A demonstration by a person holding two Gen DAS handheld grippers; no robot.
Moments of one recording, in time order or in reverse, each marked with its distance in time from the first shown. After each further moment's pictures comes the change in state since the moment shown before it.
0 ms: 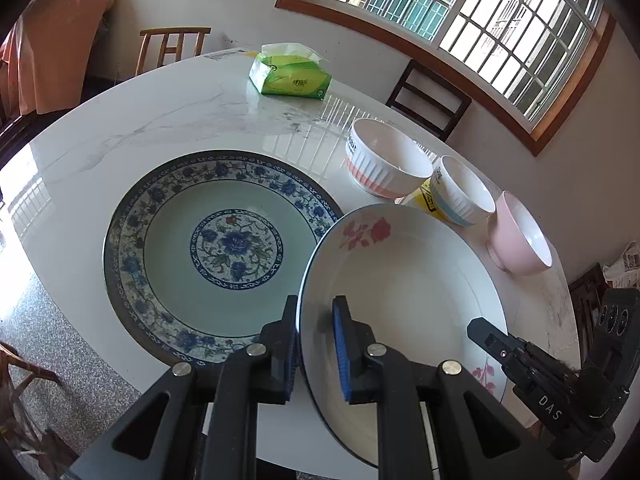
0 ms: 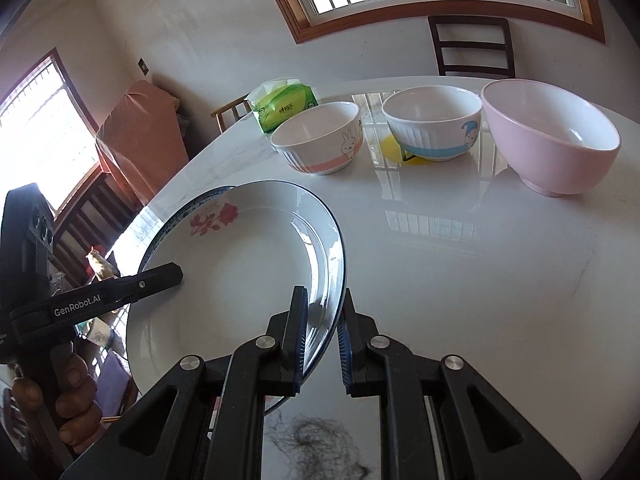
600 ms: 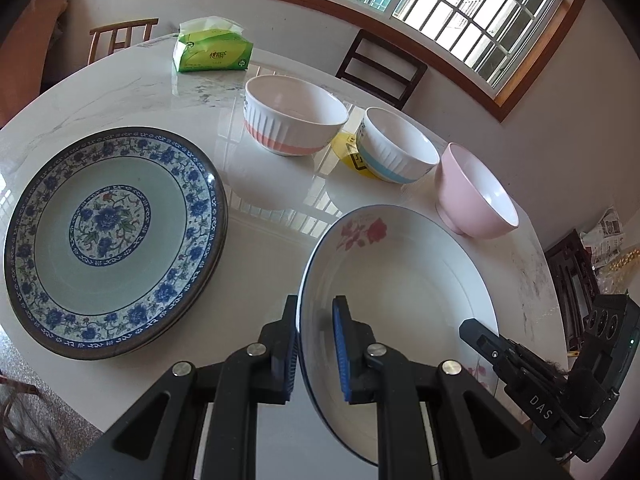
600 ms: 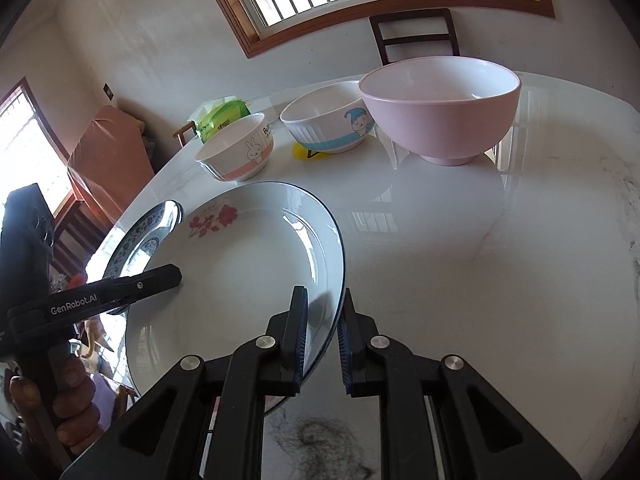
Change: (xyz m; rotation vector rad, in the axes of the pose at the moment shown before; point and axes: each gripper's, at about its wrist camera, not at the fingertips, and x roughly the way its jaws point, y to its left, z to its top) left arm 0.035 -0.078 -0.022 0.081 0.072 -0.116; right arm -0.033 -0.074 -0.019 0.107 -0.037 -0.087
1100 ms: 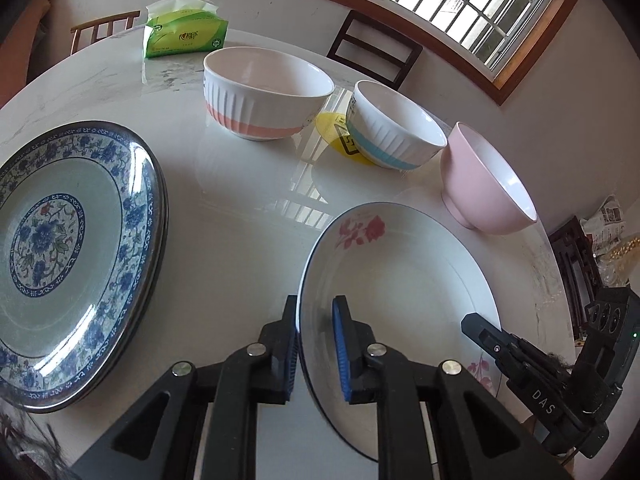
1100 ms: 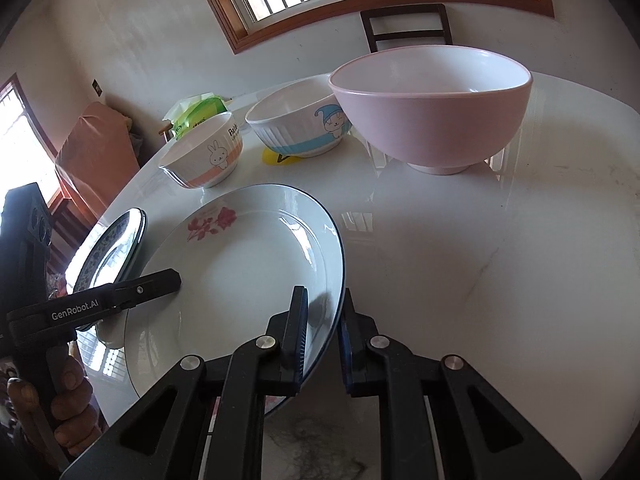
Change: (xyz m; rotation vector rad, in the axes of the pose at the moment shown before) left arm 0.057 -0.016 0.012 0.040 0.053 -0.017; right arm 0.030 -0.028 0.017 0.002 0.016 -0.041
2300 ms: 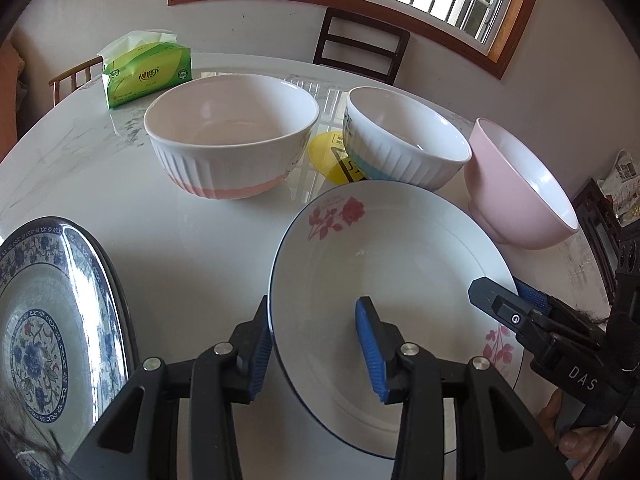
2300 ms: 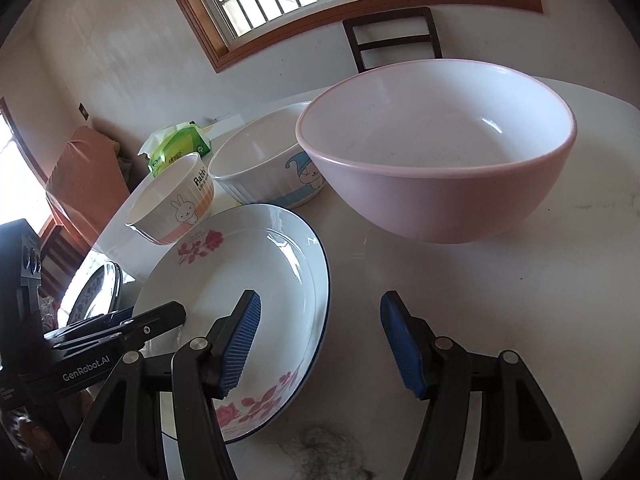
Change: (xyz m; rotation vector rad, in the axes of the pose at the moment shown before) left arm 0.049 -0.008 0.043 0.155 -0.018 0.086; right arm 0.031 -0.014 0.042 0.048 -0.037 -0.018
